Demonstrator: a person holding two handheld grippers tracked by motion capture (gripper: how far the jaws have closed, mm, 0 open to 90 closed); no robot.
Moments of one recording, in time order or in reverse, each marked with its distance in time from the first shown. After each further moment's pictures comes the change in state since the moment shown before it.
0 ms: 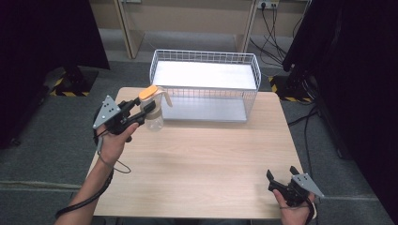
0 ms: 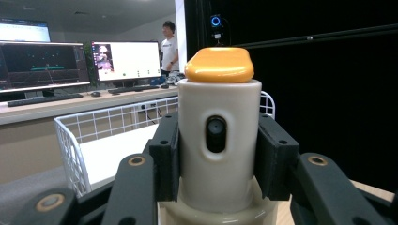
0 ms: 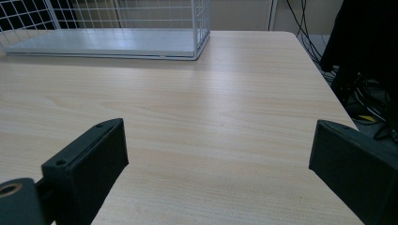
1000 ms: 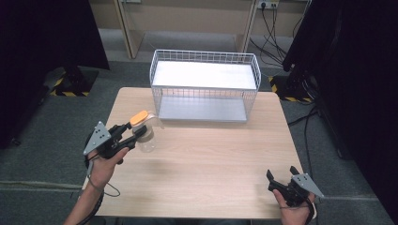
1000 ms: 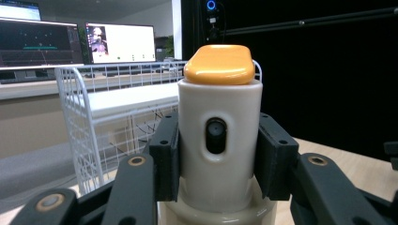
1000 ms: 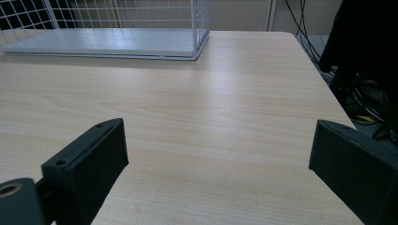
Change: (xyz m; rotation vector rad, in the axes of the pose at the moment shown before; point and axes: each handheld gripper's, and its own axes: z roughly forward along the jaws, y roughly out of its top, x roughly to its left) left arm -0.008 -0.051 -0.052 0.032 -0.020 -0.035; right arm 0.001 0.000 0.000 0.001 -0.004 -0.002
